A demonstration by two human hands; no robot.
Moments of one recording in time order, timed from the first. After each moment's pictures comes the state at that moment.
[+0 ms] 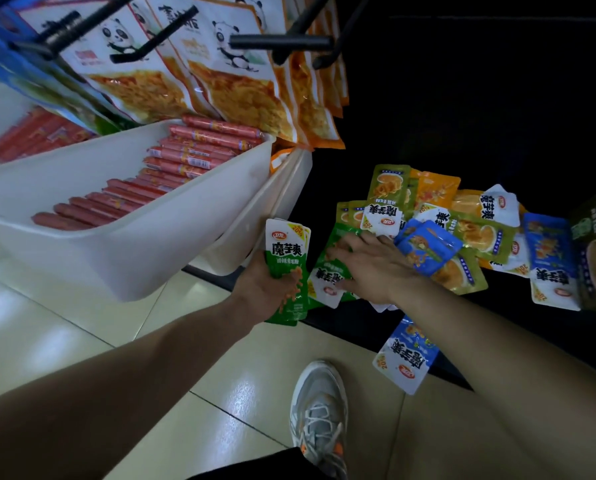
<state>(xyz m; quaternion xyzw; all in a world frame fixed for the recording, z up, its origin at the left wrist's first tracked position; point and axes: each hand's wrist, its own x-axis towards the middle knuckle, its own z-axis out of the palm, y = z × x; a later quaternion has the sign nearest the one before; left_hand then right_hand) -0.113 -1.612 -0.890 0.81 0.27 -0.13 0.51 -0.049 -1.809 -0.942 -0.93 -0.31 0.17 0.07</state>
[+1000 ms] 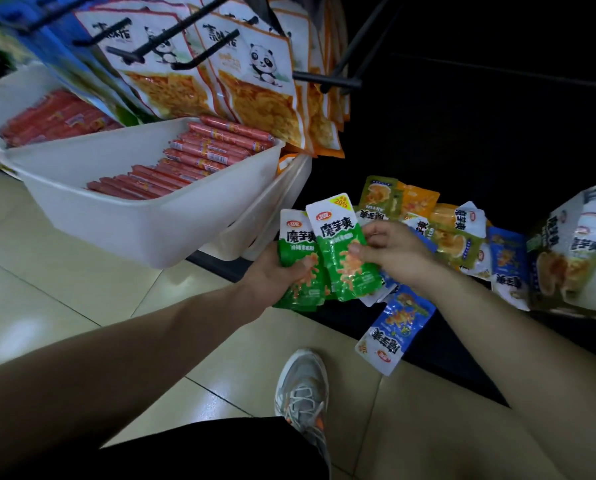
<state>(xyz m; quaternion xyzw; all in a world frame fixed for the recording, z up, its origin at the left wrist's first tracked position) -0.133 -1.619 -0.862 0.76 0.15 -0.17 0.61 -0.077 -1.839 -0.858 -0.79 0.01 0.26 0.55</state>
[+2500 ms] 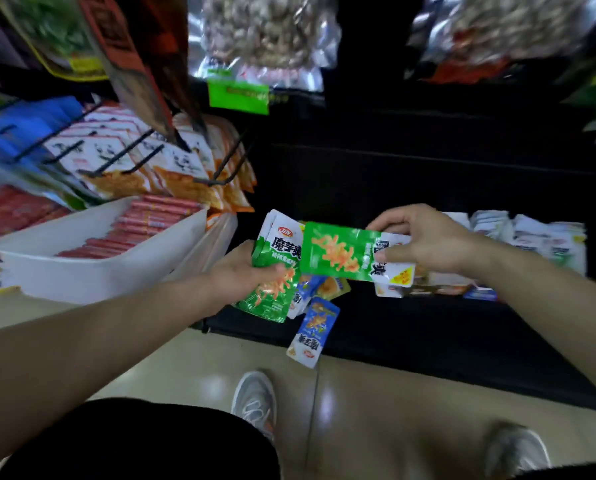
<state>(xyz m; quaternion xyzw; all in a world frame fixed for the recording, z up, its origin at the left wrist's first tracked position) -0.142 -1.680 -0.730 0.83 0.01 -0.26 0.49 -0.152 -1.985 -0.664 -0.88 -0.07 0.20 0.43</state>
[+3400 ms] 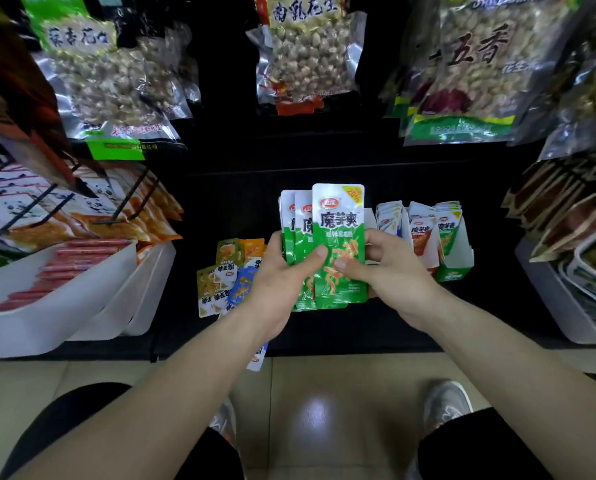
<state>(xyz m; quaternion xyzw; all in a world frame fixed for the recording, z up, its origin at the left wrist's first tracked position) -0.247 -1.891 -0.641 0.66 -0.02 -0.21 0.73 -0.295 -2.053 -0.630 -0.75 0.12 0.01 0.65</state>
